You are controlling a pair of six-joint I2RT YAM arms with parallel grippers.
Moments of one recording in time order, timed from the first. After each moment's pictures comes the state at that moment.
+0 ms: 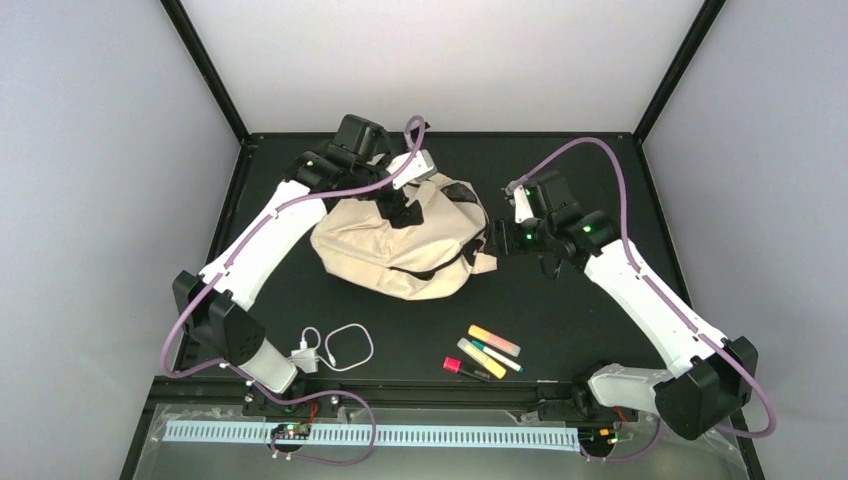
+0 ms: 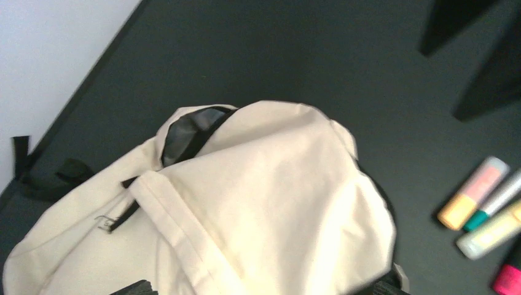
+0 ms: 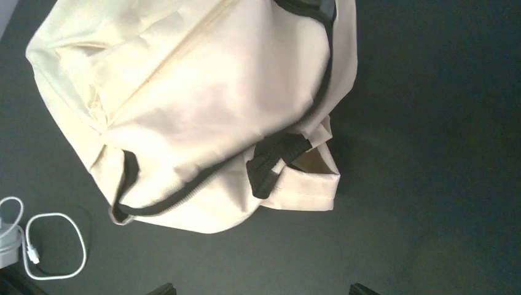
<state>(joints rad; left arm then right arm) -0.49 1.59 1.64 -0.83 0.41 0.51 0.51 1.24 1.15 -0.80 -0.14 0.31</state>
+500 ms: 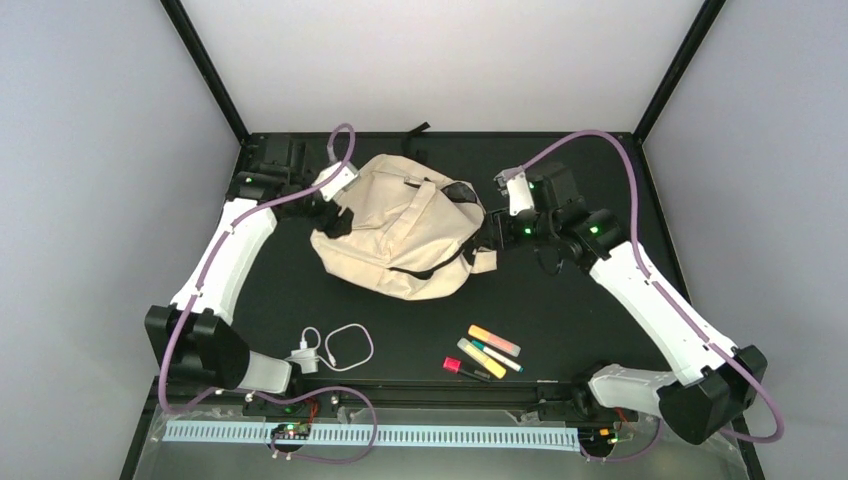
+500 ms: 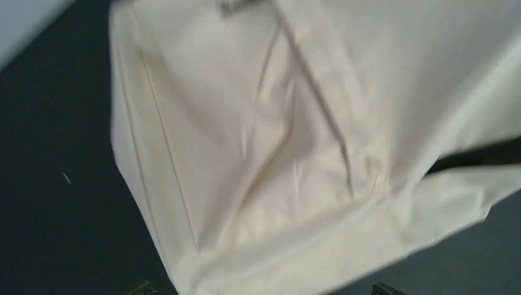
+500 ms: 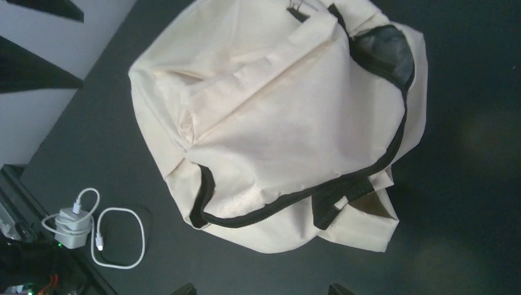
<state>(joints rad) -0.18 1.40 1.42 -0.93 0.34 0.58 0.53 1.19 1.22 -0.76 -0.25 0.27</state>
